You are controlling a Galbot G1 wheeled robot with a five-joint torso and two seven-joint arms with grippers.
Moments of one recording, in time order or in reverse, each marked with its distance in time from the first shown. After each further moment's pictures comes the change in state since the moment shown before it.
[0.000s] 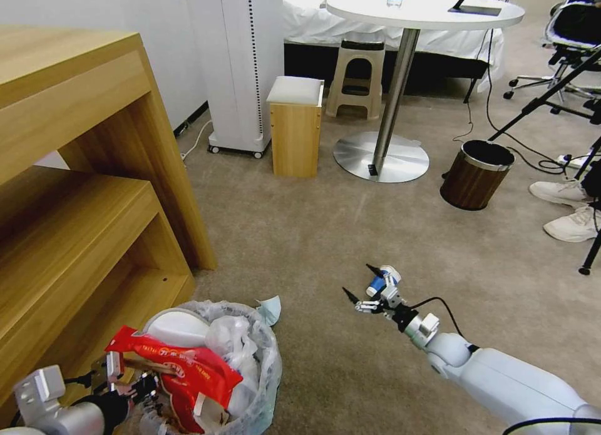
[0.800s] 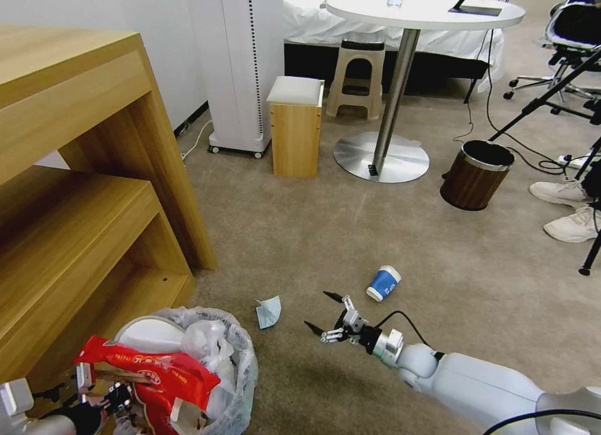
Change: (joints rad) left arm 0.056 -0.017 -0.082 0.001 -0.013 -0.001 0.002; right arm 0.079 0.085 -0.244 0.016 0.033 -0.004 -0.047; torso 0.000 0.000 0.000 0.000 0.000
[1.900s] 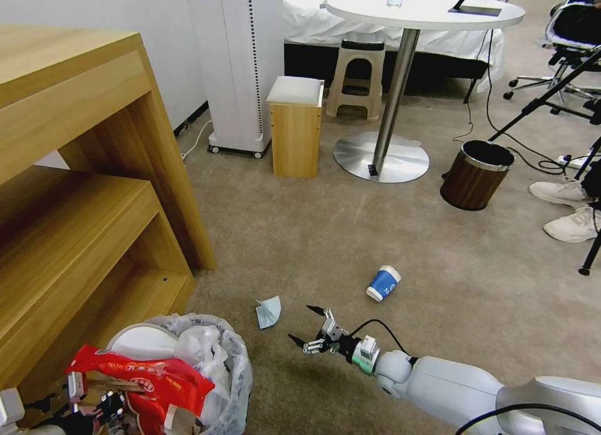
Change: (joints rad) left arm 0.050 -0.019 -0.030 0.000 -0.004 -0.001 0.000; right arm 0.035 0.165 -0.107 -0.205 0.065 -0.059 0.001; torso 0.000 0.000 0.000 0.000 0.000
